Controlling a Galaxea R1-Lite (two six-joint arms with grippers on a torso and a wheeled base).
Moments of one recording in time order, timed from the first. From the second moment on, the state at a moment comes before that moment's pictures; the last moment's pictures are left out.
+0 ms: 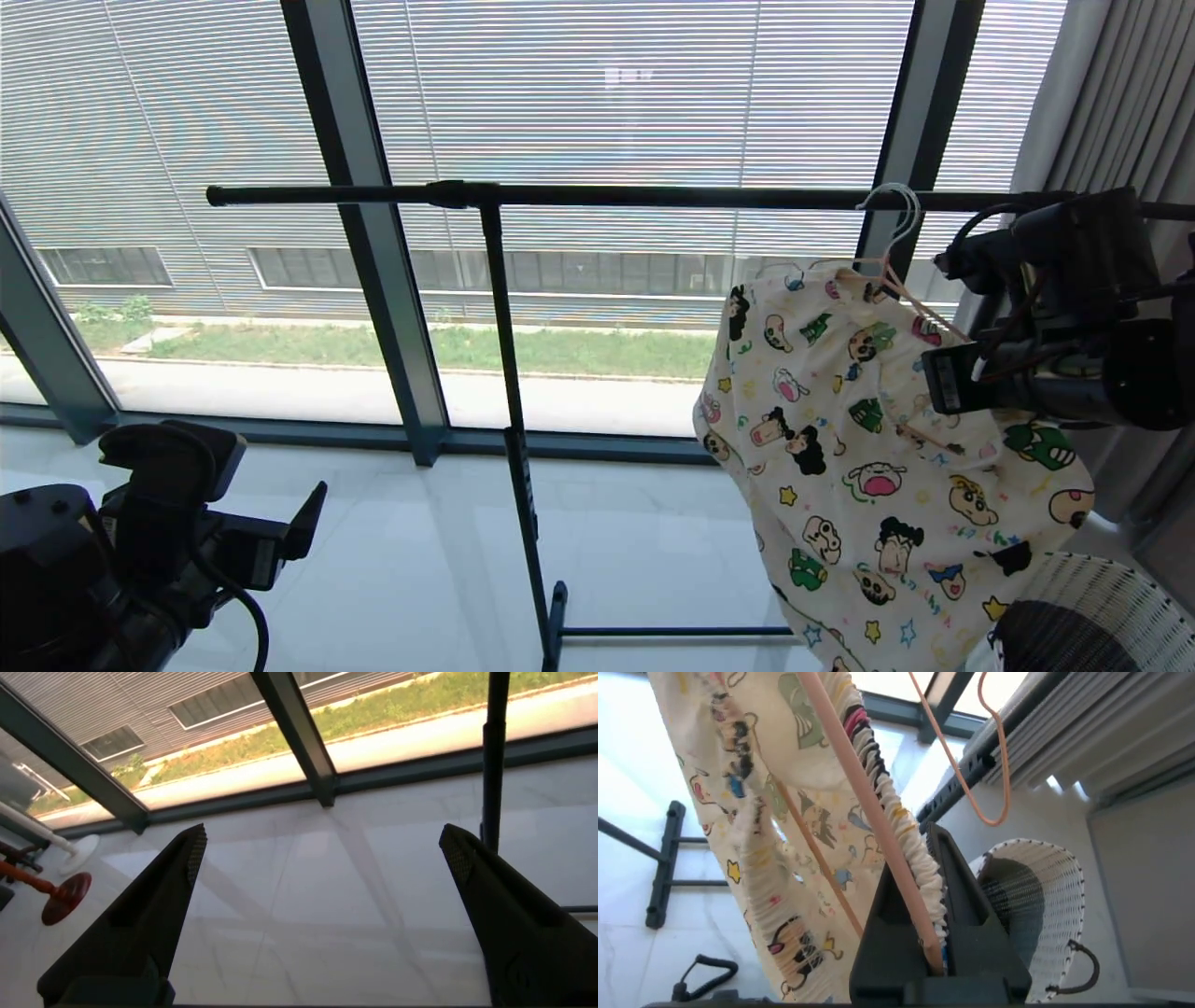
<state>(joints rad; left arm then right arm) -0.14 1.52 -0.05 -1.26 0.34 0.40 0.47 1.59 -1.13 0.12 -0.48 0.09</state>
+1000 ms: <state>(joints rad) -0.14 1.51 -0.05 -1.26 0.34 0.40 0.50 1.57 -1.18 0.14 -0.48 0.05</state>
